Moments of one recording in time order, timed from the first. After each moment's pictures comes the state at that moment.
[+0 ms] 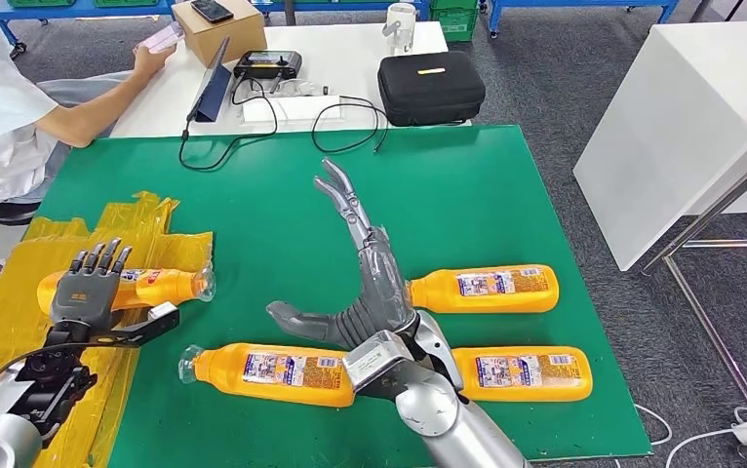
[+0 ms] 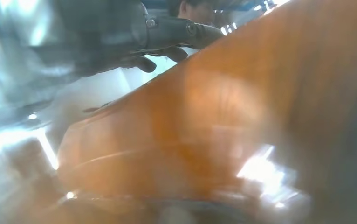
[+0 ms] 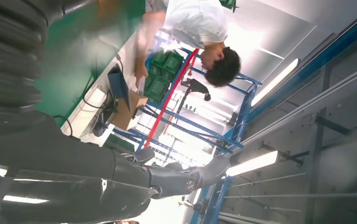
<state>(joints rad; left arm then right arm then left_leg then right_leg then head) -0.51 0.32 -0.04 -0.33 -1.57 0.60 -0.17 -0.29 0.18 0.66 -1.47 0.32 -0.33 -0.49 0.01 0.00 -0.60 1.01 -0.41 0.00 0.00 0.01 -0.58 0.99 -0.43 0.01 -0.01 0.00</state>
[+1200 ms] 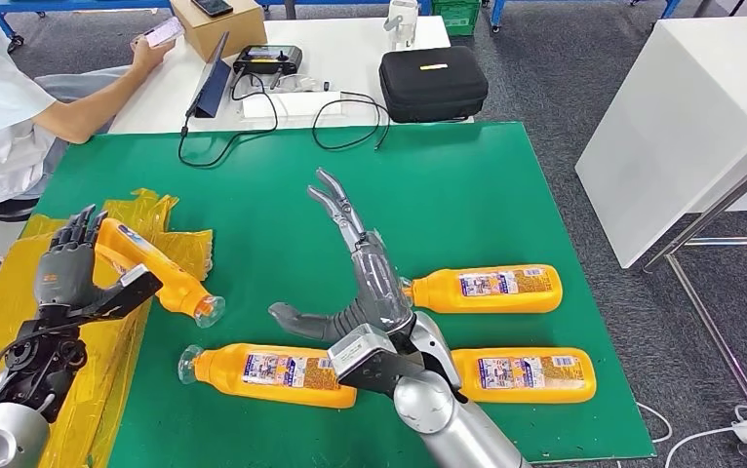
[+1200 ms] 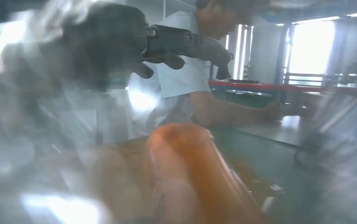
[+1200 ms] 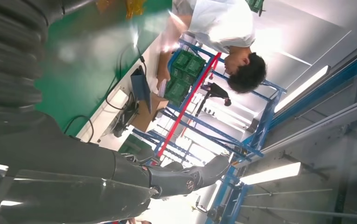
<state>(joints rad) -0.53 0.26 0.21 -0.42 -1.17 0.65 -0.59 -0.28 0.18 0.65 -1.42 0.38 -0.32 -0.46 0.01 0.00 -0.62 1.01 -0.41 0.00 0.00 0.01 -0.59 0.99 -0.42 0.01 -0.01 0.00</state>
